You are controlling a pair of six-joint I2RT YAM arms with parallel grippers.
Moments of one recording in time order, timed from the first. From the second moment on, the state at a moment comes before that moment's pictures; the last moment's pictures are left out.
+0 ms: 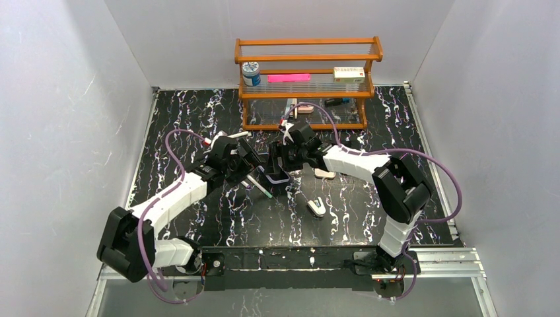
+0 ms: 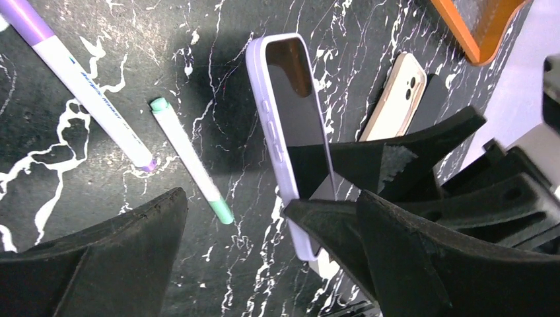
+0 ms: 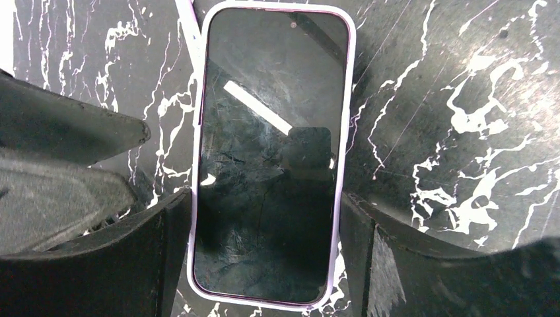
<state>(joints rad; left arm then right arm) -0.51 1.24 0.76 -0.30 -0.04 -1.04 0.75 1.79 1.17 -0.15 -0.32 0.50</state>
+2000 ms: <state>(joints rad) -0.46 1.19 0.62 0.26 0.03 -1.46 0.71 1.26 0.77 0.28 -0.36 0.90</state>
